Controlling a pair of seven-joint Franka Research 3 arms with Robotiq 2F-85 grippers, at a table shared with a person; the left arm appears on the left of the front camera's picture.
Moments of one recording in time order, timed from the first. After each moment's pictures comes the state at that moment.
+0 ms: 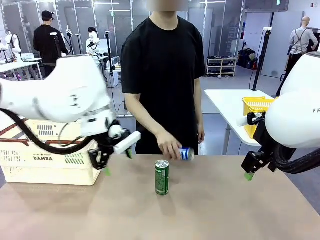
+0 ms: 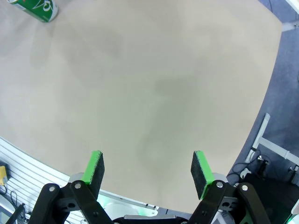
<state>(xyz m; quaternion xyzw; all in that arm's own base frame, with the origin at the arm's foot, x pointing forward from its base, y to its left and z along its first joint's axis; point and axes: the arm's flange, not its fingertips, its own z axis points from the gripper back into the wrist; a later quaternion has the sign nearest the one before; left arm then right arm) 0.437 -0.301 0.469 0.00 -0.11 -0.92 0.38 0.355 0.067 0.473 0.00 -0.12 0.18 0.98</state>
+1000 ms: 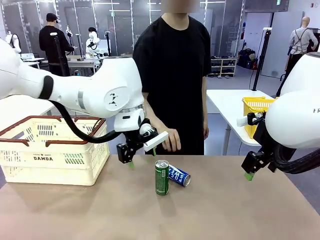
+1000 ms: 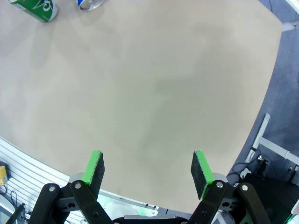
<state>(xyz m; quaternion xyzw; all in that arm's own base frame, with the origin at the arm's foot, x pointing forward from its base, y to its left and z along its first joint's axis) 0.464 -0.358 0.466 0.02 -0.08 -0.94 0.34 0.355 0.067 0.473 0.00 -0.12 0.18 0.98</state>
